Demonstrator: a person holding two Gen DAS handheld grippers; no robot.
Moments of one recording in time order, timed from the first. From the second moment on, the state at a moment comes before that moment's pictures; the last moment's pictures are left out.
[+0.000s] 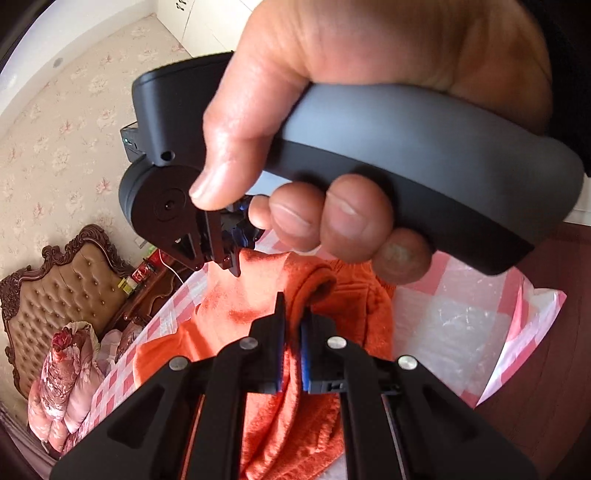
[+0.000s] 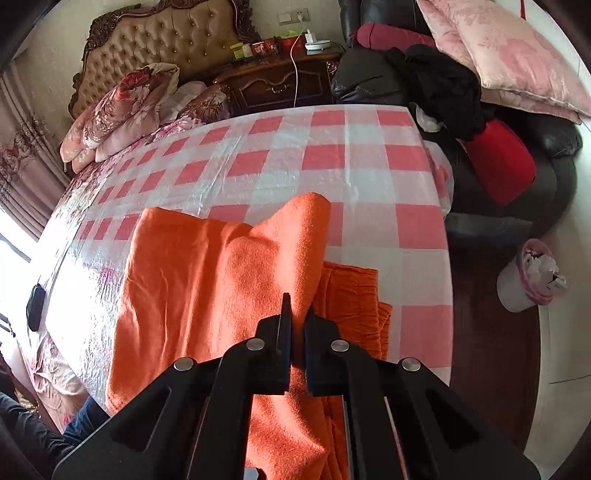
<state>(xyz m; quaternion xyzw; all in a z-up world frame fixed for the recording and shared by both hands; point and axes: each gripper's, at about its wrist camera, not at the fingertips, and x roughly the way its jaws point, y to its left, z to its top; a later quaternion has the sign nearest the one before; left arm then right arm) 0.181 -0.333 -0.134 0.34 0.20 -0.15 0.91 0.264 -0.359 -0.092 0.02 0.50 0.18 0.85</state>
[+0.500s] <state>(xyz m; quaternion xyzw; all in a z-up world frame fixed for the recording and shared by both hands) 0.168 -0.307 -0.135 0.30 0.20 -0.25 0.90 0.244 -0.387 -0.124 -0.06 0.50 0.06 0.86</state>
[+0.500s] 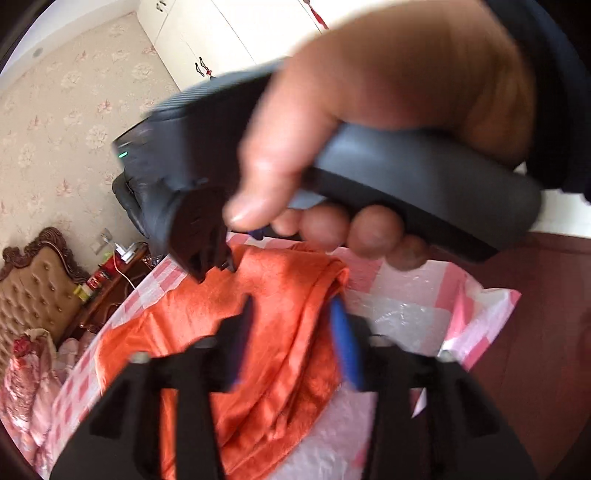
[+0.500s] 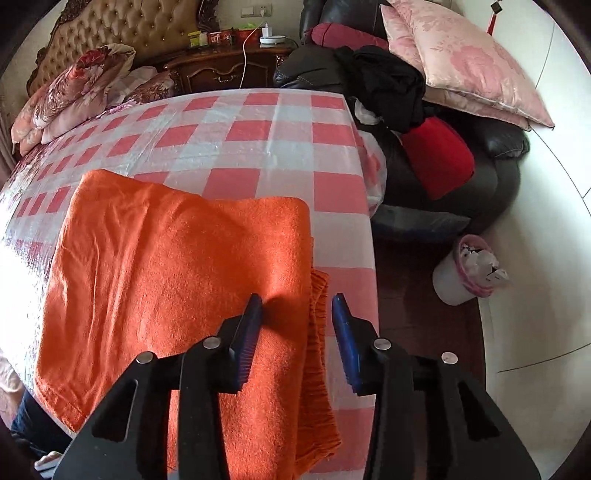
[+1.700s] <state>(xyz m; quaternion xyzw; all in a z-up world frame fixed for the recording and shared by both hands) 0.165 0.007 -0.080 0.04 0.32 -0.10 0.94 0.221 -0.334 -0.088 0.10 0.44 0.02 0.89</state>
